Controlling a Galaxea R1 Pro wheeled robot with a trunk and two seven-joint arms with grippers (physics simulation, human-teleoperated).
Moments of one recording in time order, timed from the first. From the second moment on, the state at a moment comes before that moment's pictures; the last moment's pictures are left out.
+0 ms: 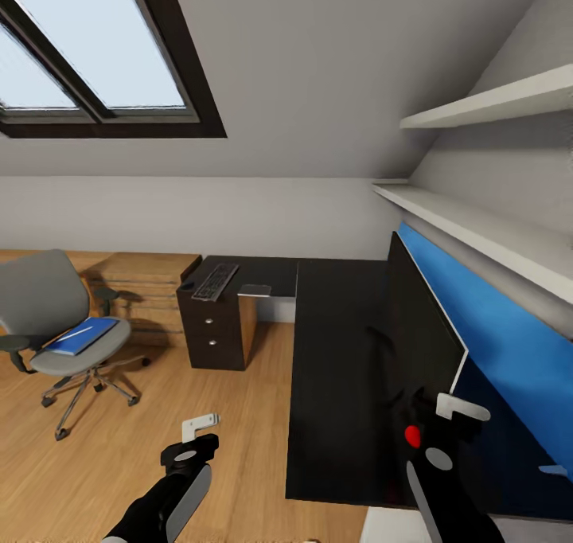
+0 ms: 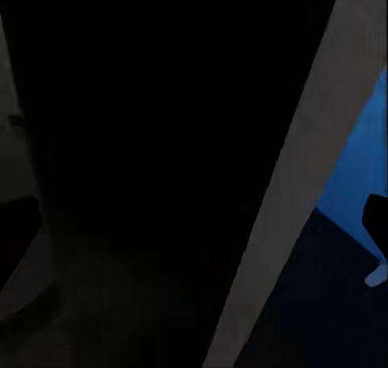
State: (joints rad) left arm -0.44 -0.01 -0.35 -0.73 0.49 0.20 0.60; right arm -0.27 0.05 -0.10 -1.17 0.08 0.06 -0.56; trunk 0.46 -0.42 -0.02
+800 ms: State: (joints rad) left arm -0.44 -0.01 -0.35 -0.73 0.49 0.20 0.60; right arm -0.27 0.05 -0.10 -1.17 0.07 0.05 -0.55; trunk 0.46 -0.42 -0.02
